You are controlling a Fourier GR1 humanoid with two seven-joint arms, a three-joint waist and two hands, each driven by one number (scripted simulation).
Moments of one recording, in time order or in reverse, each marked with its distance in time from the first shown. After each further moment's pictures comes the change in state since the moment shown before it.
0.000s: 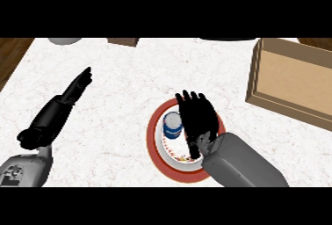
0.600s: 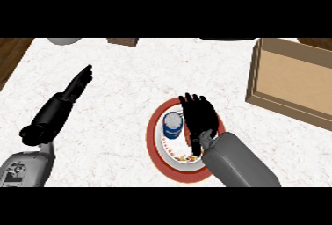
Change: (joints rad) left arm -0.022 -0.033 0.034 0.017 -0.033 -0.025 -0.004; right arm 0.058 0.063 -0.090 0.140 0.151 -0.025 -0.171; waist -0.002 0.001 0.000
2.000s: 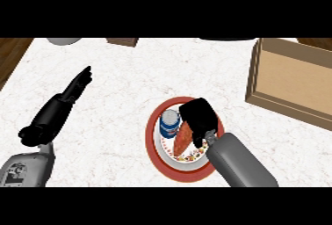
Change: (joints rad) left arm 0.005 -0.035 0.044 0.002 -0.036 -0.047 -0.009; right arm 0.023 0.020 -0.049 0.183 0.277 -0.268 -0.425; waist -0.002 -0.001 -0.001
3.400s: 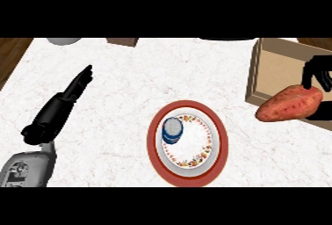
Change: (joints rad) left arm -0.009 -0.010 0.002 0.001 -0.014 0.004 0.007; right arm 0.146 -0.513 -0.609 -0.541 -0.688 0.064 -0.473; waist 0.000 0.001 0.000
